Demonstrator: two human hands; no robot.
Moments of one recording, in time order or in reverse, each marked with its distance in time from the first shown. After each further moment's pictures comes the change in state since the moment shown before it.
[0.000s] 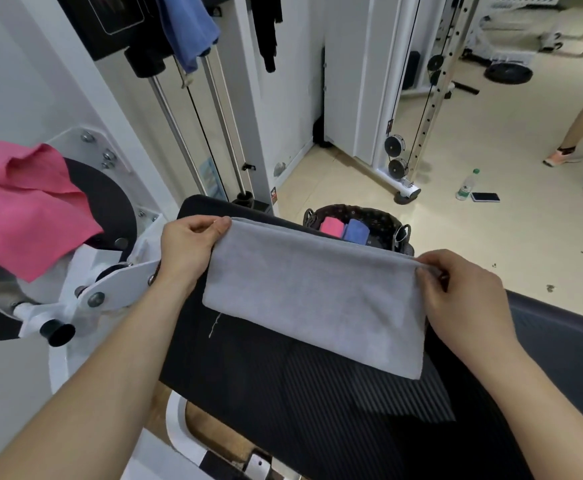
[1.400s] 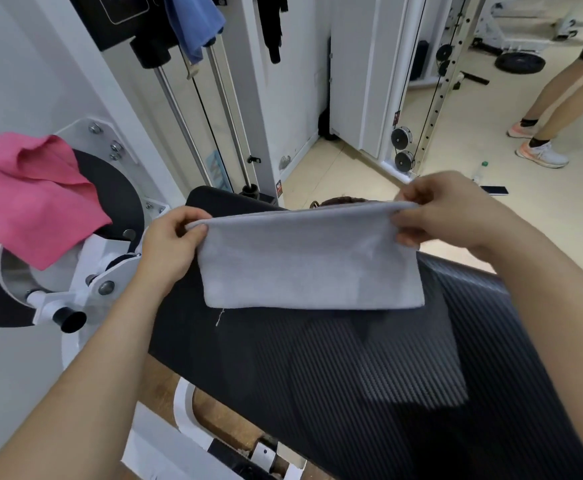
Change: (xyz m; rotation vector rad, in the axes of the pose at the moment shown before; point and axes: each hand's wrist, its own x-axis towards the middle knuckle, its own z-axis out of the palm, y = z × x) left_hand -0.013 0.002 -0.041 0.245 -0.060 0.156; right_hand 0.077 -0.047 -0.027 0.319 -0.438 0.060
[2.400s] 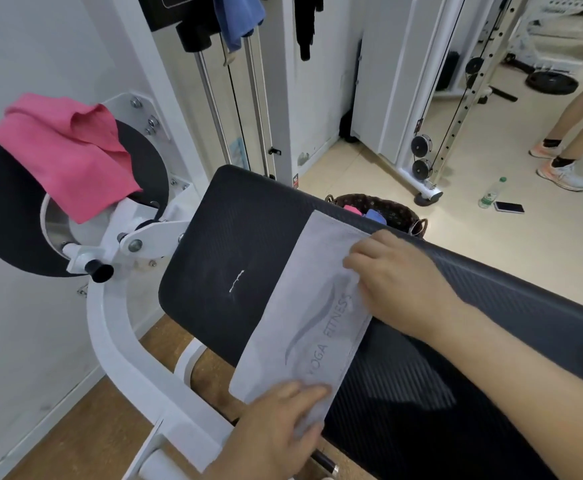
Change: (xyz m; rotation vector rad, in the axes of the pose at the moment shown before) left_hand -0.261 -0.020 0.071 0.277 -0.686 0.112; right_hand -0.052 0.045 0.080 -0.889 0.095 -0.874
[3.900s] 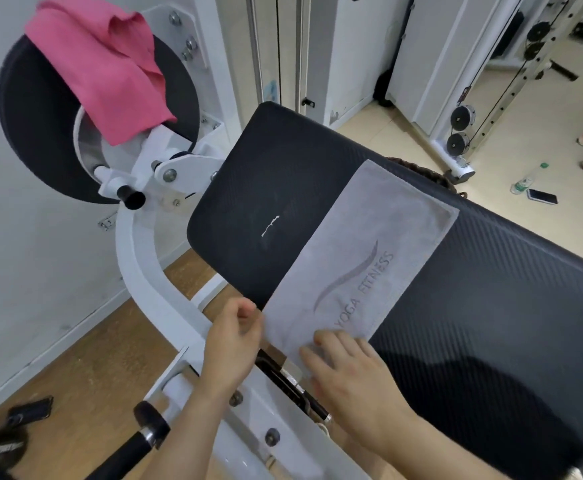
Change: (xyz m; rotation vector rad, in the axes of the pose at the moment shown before) left_hand -0.013 -0.062 -0.017 -0.411 0.572 -0.567; right_hand -0.100 -0.147 0.073 0.180 -0.243 -0.050
